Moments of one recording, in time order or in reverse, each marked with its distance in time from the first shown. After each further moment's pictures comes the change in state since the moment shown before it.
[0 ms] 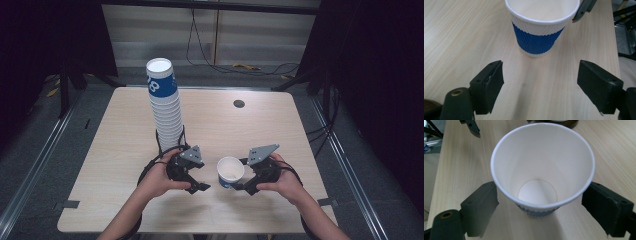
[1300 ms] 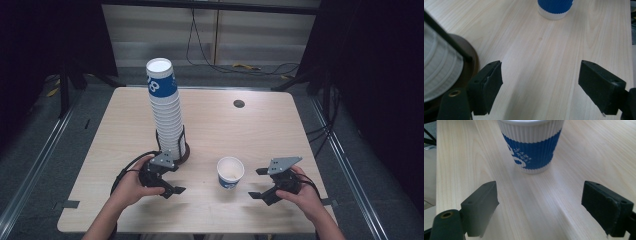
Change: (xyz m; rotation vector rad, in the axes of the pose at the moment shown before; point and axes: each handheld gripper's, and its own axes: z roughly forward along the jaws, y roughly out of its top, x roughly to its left) left arm 0.006 -0.064 -0.039 0.004 0.079 -0.087; right arm 0.013 -0.049 -0.035 0.005 -0.076 0.122
